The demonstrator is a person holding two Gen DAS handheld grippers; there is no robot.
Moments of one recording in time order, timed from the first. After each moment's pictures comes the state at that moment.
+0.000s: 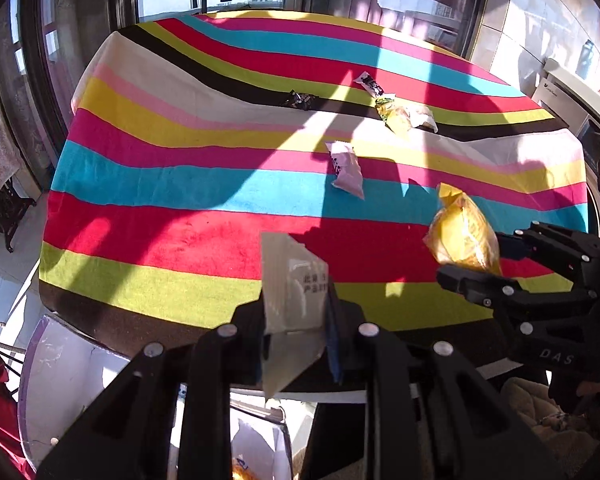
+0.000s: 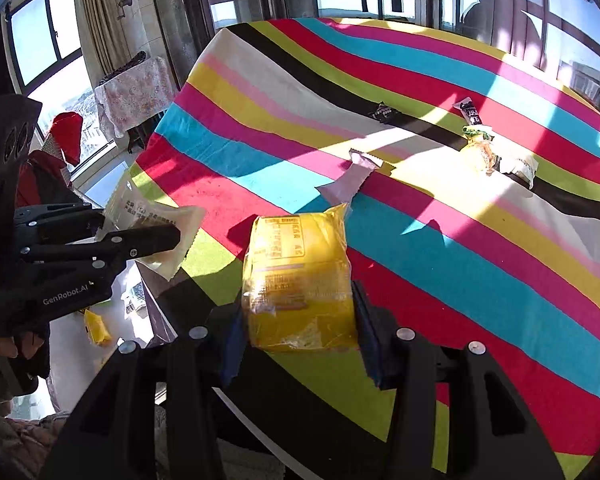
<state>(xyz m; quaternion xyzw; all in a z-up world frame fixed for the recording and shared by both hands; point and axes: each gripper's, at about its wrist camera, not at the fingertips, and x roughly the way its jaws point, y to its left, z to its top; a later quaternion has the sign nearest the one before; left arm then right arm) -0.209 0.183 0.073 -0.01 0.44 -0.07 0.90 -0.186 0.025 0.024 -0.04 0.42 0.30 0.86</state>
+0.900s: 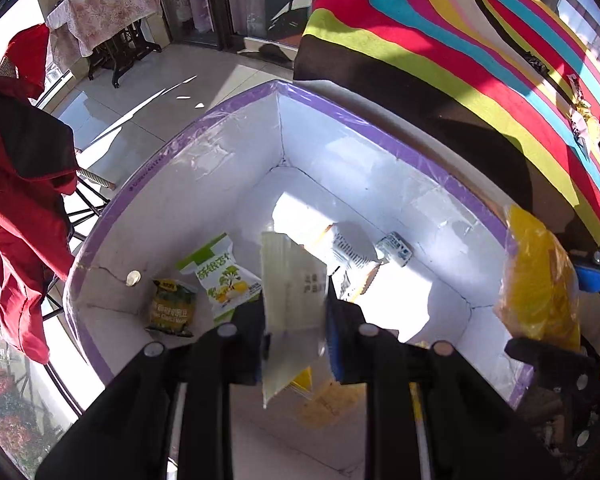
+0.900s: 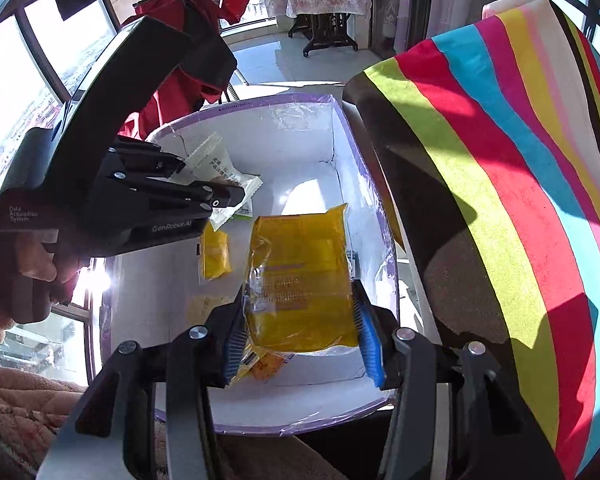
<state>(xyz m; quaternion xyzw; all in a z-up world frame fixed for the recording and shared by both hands) -0.316 0.379 -0.012 -0.13 0.56 0.17 0.80 -0.271 0.242 0.000 -0.23 0.44 0.53 0.68</state>
